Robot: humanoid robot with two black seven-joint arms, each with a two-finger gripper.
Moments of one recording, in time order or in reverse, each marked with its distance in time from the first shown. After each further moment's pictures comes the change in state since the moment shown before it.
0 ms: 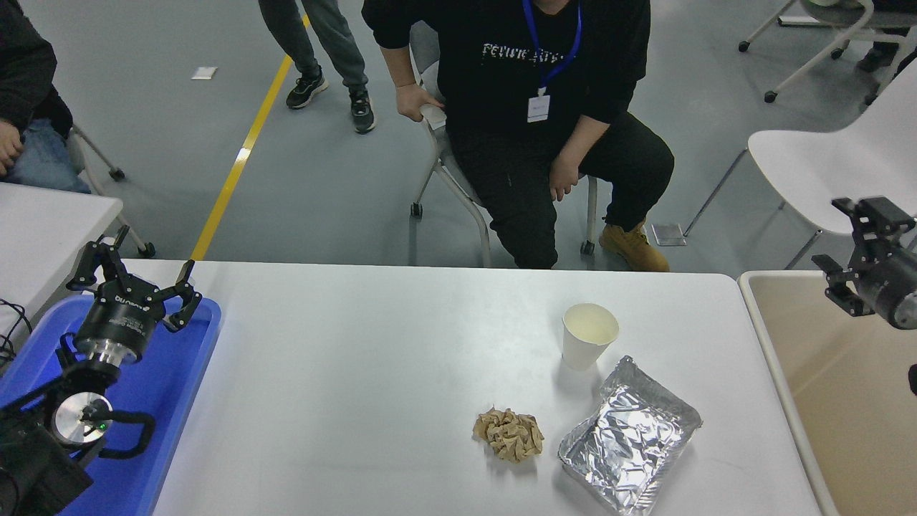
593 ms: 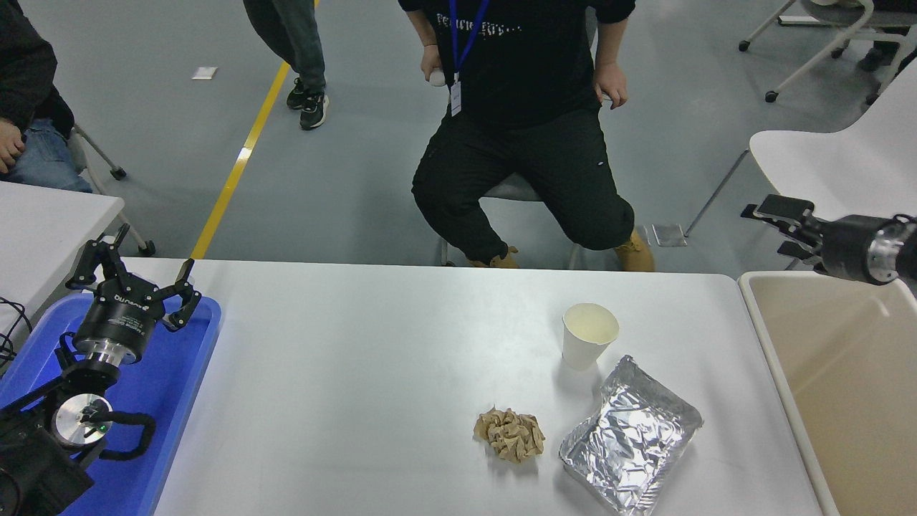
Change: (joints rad) left arm 0.000 0.000 0.000 0.000 0.000 0.000 0.000; right arm 0.375 -0.006 -0.510 0.133 -0.408 0.042 0.079
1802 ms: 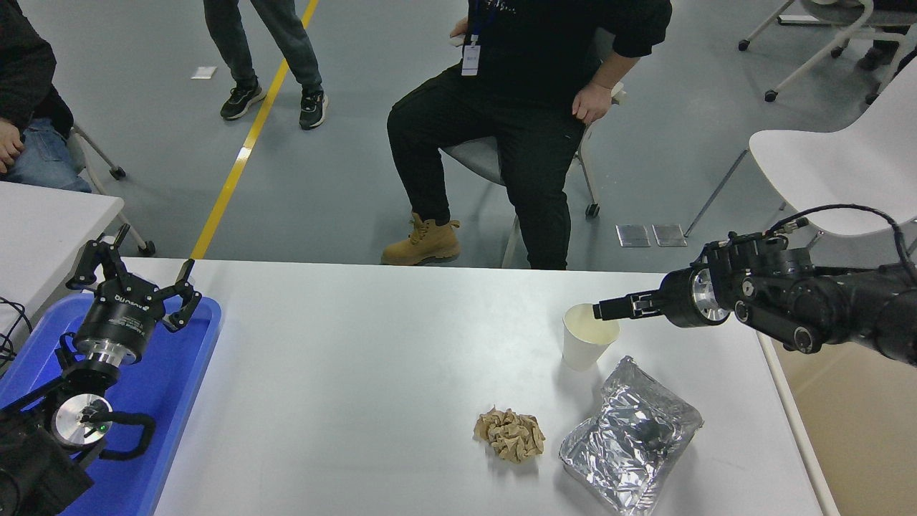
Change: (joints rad) left arm 0.000 0.000 0.000 0.000 0.000 0.000 0.000; right arm -0.022 0.443 -0.245 -0.149 -0.237 -0.071 0.024
